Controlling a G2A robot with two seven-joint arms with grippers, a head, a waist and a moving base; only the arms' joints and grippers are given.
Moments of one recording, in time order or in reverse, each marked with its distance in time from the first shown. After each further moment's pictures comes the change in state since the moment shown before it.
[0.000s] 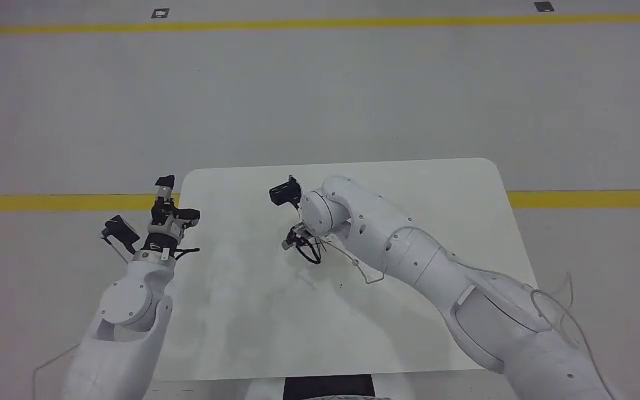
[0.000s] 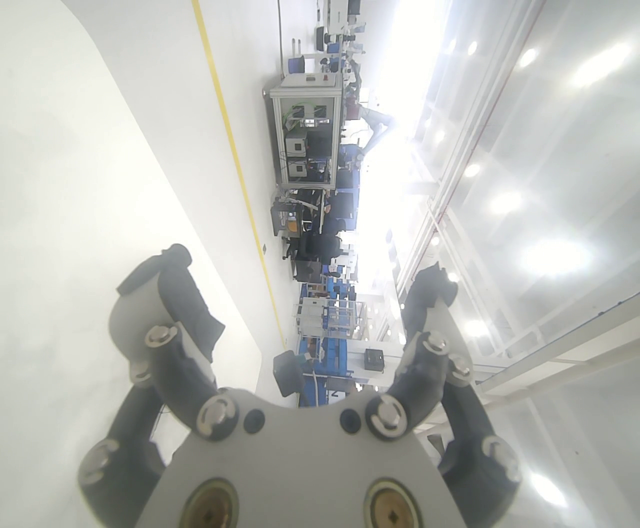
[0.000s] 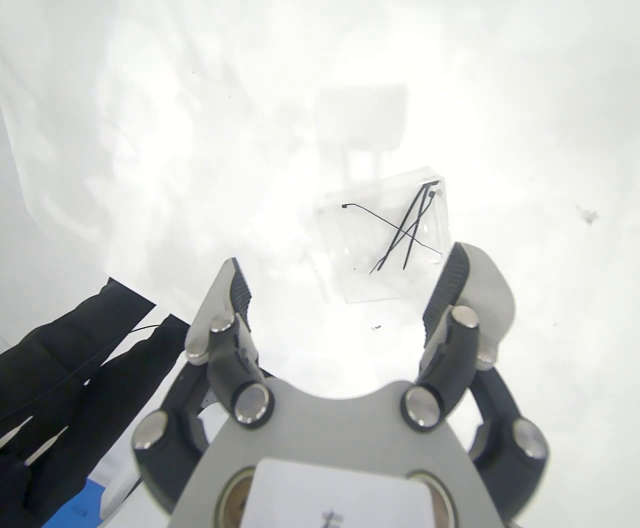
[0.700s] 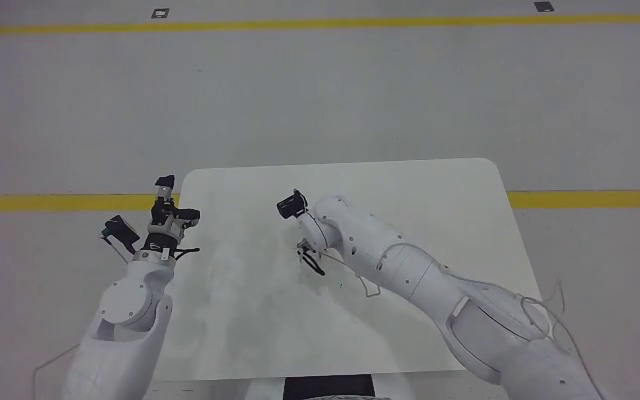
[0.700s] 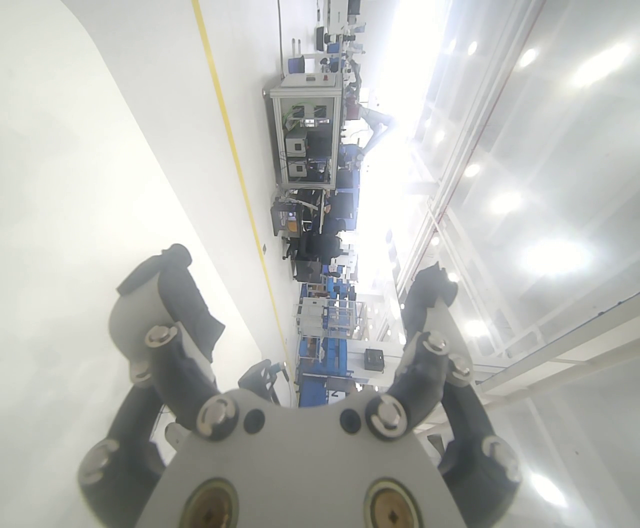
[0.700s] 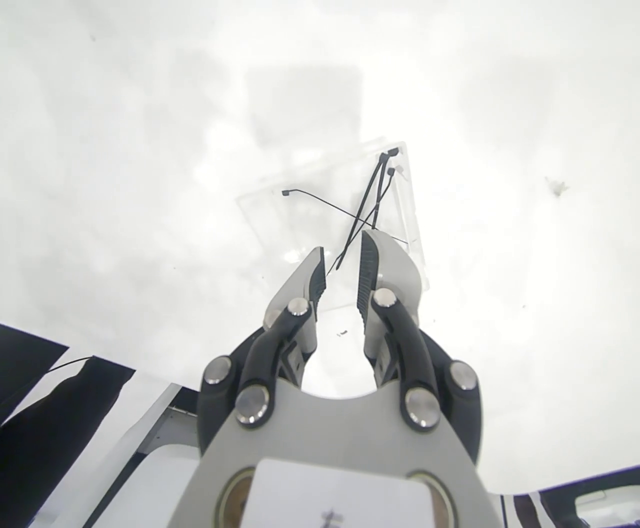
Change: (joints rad) left arm 0.000 0.000 0.000 0.000 0.000 0.000 0.000; right arm -0.064 -0.018 -0.037 0.023 -0.195 0.040 0.007
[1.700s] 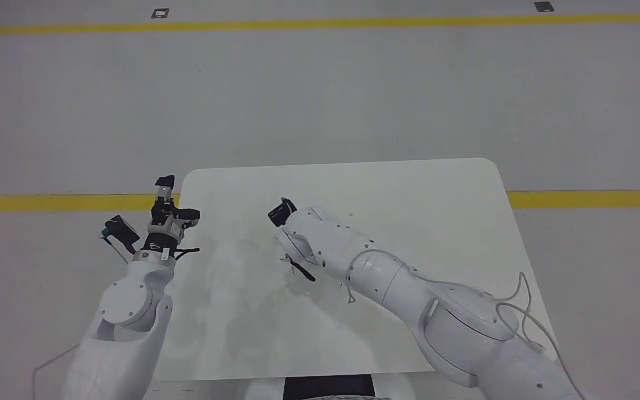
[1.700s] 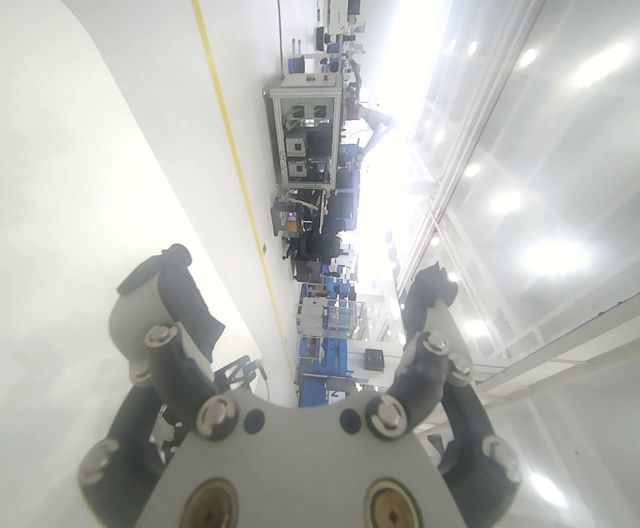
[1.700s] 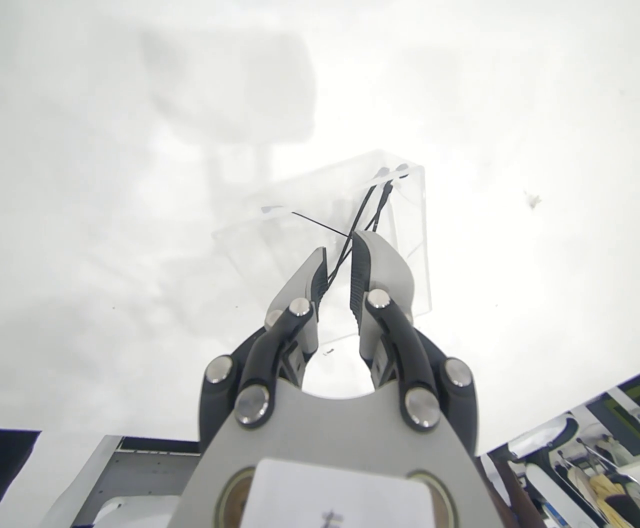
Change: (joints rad) left arm 0.000 0.000 0.000 0.000 0.000 0.000 0.000; right arm 0.017 -0.157 -0.073 0.213 -0.160 0.015 -0.001
